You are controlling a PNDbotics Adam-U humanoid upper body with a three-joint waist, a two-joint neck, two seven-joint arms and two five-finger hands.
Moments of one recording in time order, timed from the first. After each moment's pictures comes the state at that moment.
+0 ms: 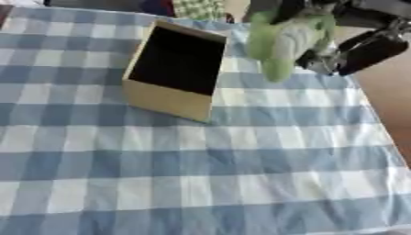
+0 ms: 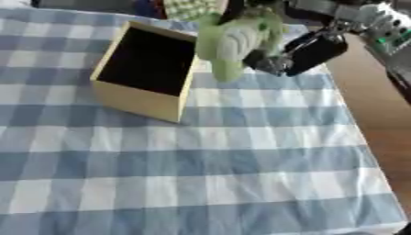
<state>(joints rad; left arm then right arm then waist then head) -0.37 0.28 -0.08 -1.99 -0.31 -0.11 -0.07 -0.51 -1.05 0.03 -1.99 0.12 -0.39 0.45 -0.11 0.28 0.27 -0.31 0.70</state>
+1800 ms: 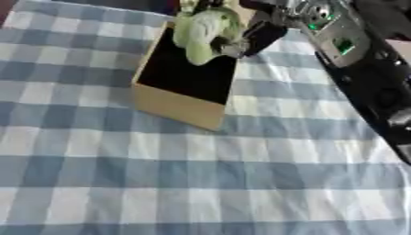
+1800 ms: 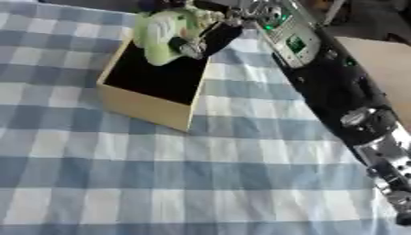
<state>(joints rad) -0.44 0.26 -0.10 -1.99 -0.29 -0.12 -0.09 -0.85 -0.75 0.20 -1.49 0.27 -0.43 0.55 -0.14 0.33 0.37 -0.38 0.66</state>
